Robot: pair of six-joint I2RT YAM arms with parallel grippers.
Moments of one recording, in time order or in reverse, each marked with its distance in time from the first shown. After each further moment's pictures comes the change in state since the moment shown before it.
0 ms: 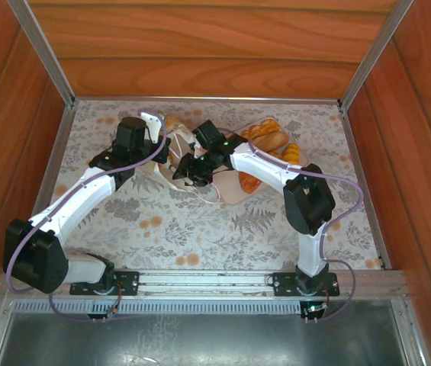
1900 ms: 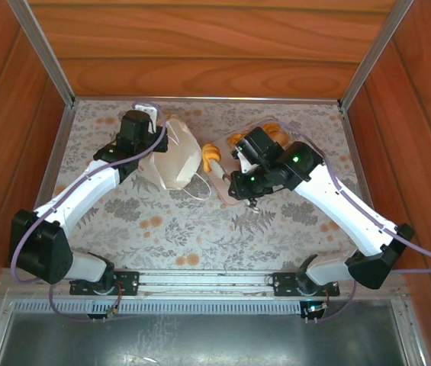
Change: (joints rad) left arm -0.003 0.062 0.073 0.008 -0.206 -0.134; right arm 0.060 -0.590 -0.038 -0.671 0.467 -0.352
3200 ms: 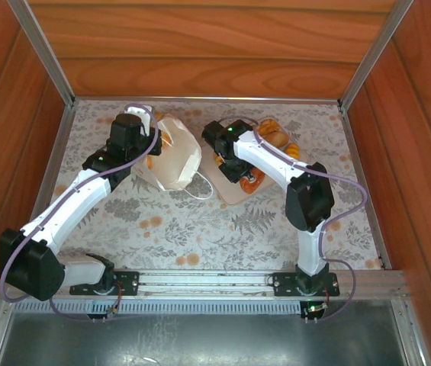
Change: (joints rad) left arm 0.002 -0.114 -0.035 -0.031 -0.020 0.056; right arm -0.092 0.609 0.220 -0.029 0.487 -0.484
